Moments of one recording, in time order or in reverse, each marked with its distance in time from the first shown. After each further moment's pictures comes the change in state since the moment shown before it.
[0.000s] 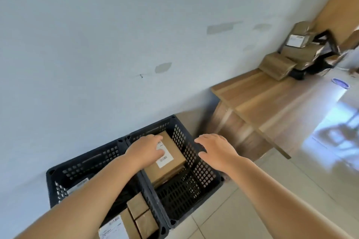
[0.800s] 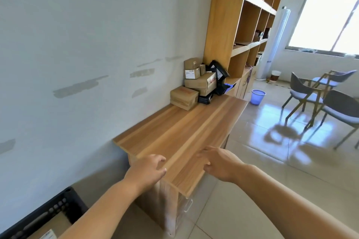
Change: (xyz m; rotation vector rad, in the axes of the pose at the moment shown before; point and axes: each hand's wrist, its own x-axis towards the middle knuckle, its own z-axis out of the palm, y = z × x) left_hand 0.135 0.483 0.096 0.056 0.062 0.335; right_hand -0.203 0.453 -0.132 0.114 0.167 0.210
